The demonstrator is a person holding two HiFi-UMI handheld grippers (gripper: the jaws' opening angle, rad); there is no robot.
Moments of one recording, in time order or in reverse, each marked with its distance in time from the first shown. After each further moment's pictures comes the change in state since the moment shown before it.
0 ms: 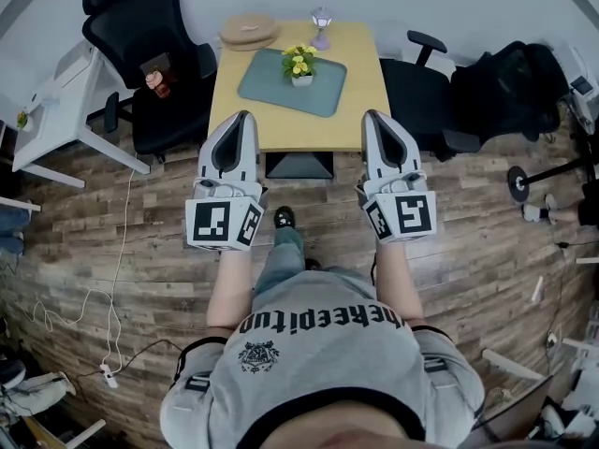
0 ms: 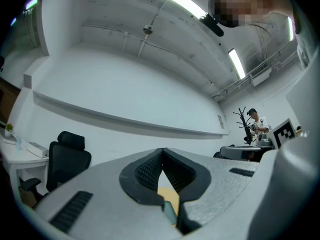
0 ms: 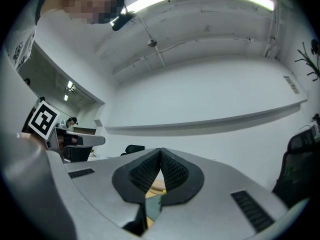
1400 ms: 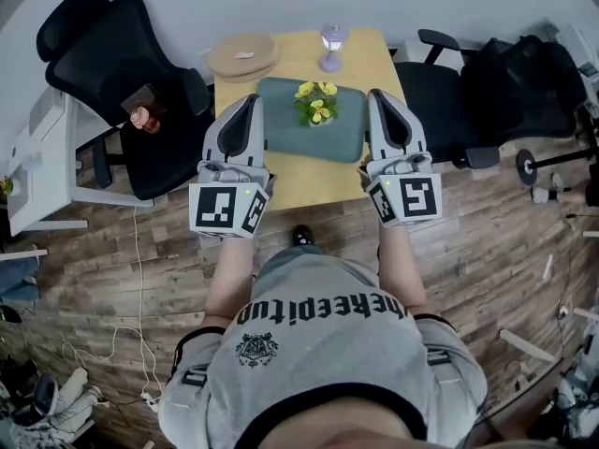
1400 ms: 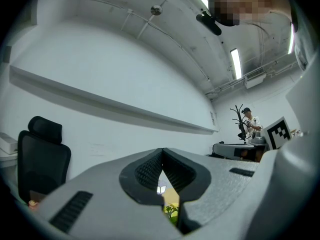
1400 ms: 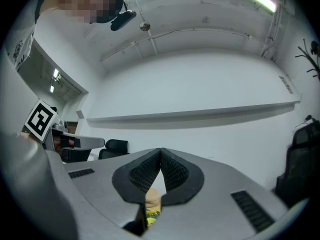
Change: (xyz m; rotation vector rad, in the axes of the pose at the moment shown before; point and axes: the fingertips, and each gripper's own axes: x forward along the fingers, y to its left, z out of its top) left arm 0.219 0.140 -0.064 -0.023 0.074 -0.173; right arm 0.236 -0.058 -0.073 -0.008 0.041 -0.131
